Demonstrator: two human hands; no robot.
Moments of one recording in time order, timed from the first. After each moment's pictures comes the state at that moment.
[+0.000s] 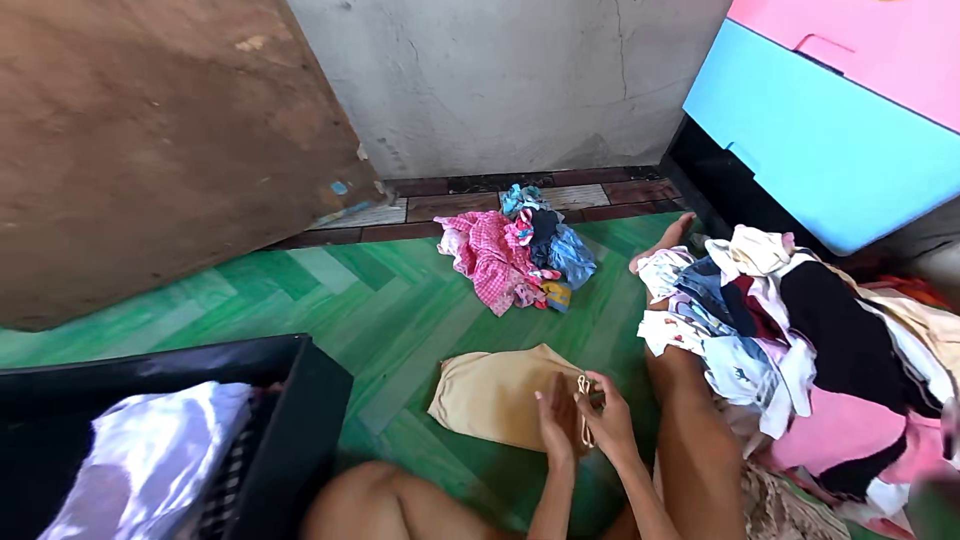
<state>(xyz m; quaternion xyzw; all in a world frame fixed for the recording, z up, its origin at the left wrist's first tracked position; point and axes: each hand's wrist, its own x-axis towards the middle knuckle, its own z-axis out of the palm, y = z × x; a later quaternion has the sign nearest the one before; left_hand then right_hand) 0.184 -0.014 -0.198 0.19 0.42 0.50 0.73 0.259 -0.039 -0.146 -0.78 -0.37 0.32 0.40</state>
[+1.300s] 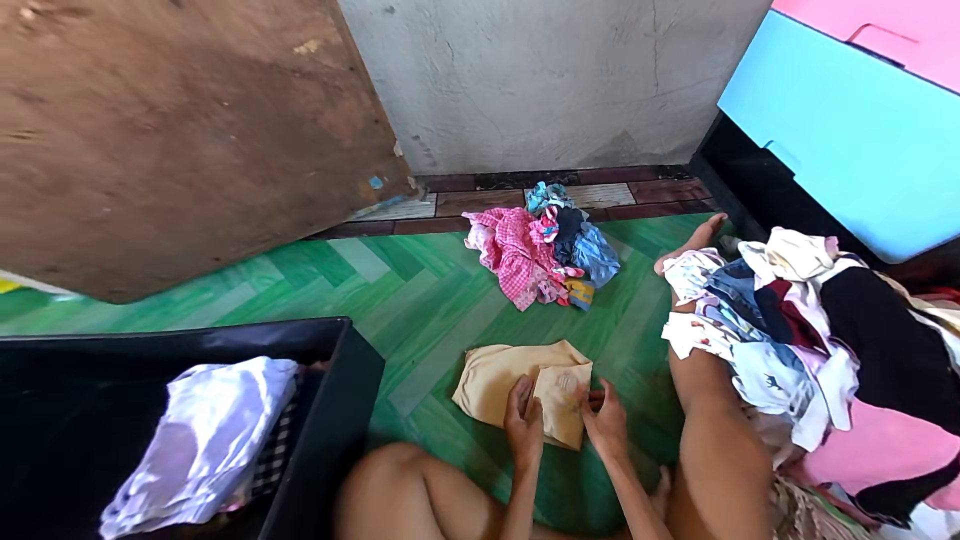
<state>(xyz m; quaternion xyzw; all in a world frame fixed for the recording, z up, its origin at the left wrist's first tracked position) 0.093 0.007 -0.214 0.47 0.55 0.50 0.47 0.227 -0.023 -0.190 -0.82 -0.31 0.33 0.34</state>
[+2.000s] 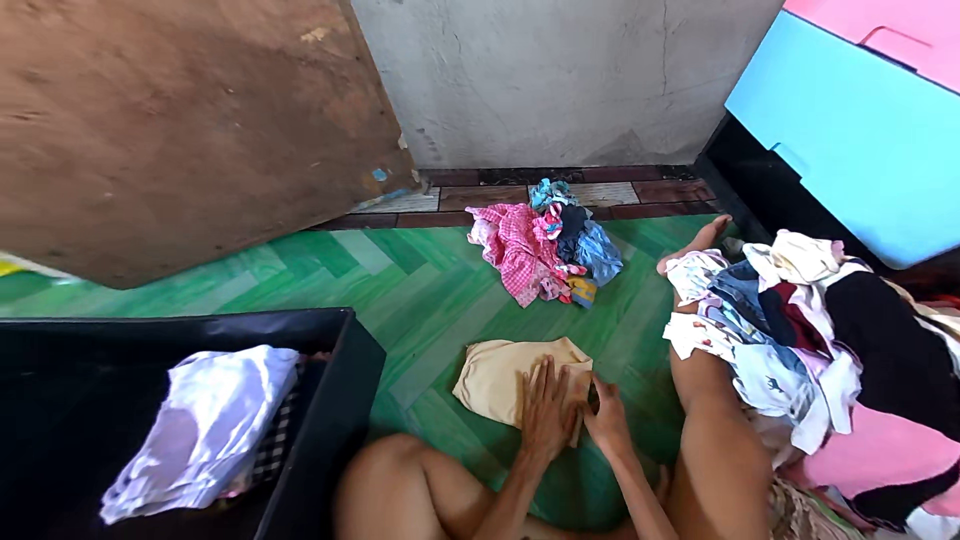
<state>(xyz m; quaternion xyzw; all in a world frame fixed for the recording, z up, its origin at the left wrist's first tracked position) 0.104 0.017 -0.257 0.86 0.45 0.20 0.12 0.235 -0.022 -0.176 -0.82 -0.39 0.35 0.21</state>
